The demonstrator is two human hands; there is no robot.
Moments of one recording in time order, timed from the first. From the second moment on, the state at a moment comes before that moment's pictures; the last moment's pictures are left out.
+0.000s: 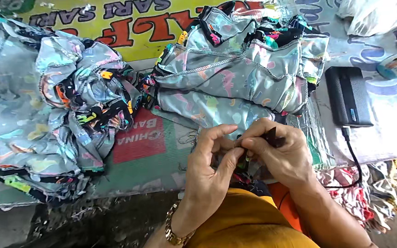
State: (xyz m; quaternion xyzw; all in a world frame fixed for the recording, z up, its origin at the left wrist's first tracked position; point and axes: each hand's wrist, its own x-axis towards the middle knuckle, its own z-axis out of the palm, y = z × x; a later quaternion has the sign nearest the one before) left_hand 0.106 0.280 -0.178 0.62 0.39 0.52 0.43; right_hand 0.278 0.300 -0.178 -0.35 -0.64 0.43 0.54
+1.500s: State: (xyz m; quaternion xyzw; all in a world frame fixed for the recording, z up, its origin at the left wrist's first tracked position) left_hand 0.098 0.317 -0.160 0.74 0.34 0.46 0.34; right_hand 0.315 0.312 -0.160 -0.36 -0.78 0.34 0.37
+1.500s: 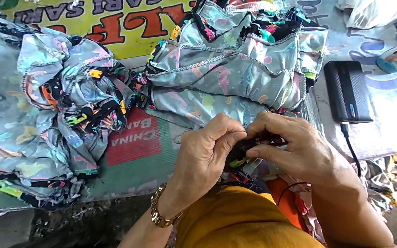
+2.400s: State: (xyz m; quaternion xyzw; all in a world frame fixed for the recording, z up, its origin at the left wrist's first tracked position) left_hand 0.099 0.312 -0.166 0.73 0.34 0.48 0.34; right_hand 0.315 0.316 -0.168 -0.32 -0.76 0.42 0.38
